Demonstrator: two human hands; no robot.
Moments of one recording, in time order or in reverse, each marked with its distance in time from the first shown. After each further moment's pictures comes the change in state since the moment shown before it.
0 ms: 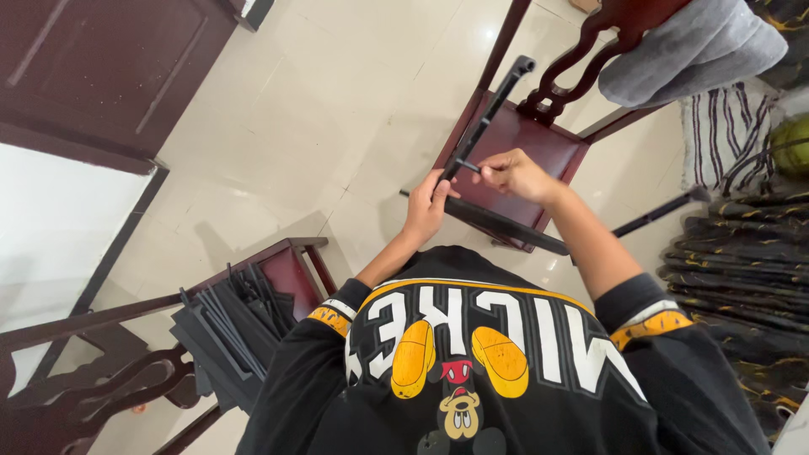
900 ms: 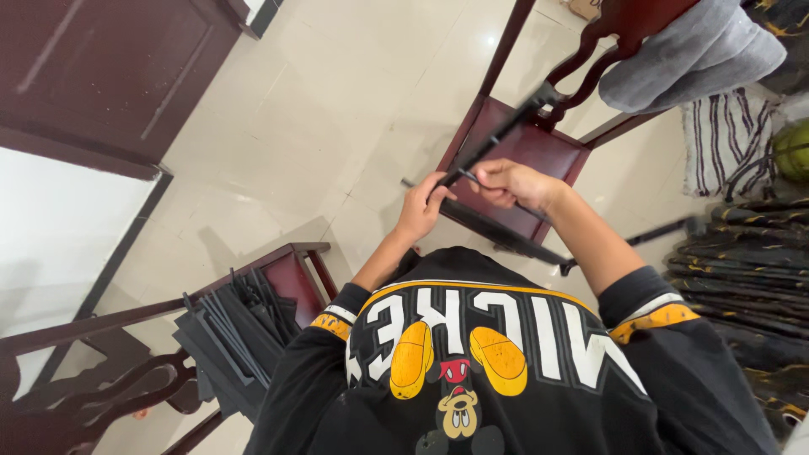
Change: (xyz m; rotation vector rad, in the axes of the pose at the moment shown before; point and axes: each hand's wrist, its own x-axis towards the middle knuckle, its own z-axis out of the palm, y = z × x) left_hand 0.011 0.000 -0.022 0.075 -0.108 0.041; right_hand 0.007 -0.018 0.011 0.224 -0.247 0.121
